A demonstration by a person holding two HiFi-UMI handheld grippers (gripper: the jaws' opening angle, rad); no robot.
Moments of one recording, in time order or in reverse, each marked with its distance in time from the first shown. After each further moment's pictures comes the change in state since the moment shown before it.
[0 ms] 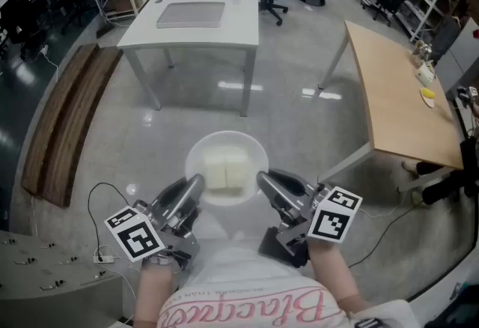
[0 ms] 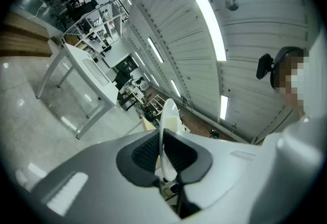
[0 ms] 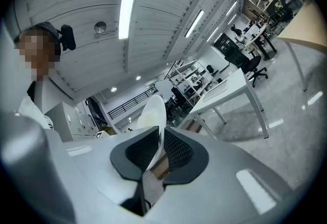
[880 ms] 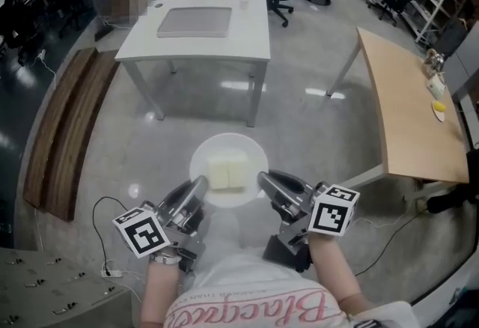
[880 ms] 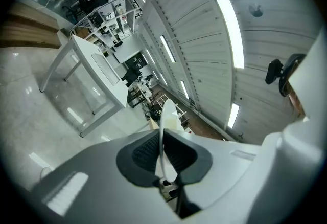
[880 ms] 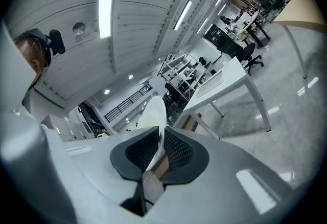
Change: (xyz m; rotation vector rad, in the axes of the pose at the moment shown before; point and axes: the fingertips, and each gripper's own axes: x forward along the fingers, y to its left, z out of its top) left arm 0.046 0.076 0.048 -0.114 0.018 0.054; right arm 0.074 -0.064 0.028 0.113 0.053 -0.035
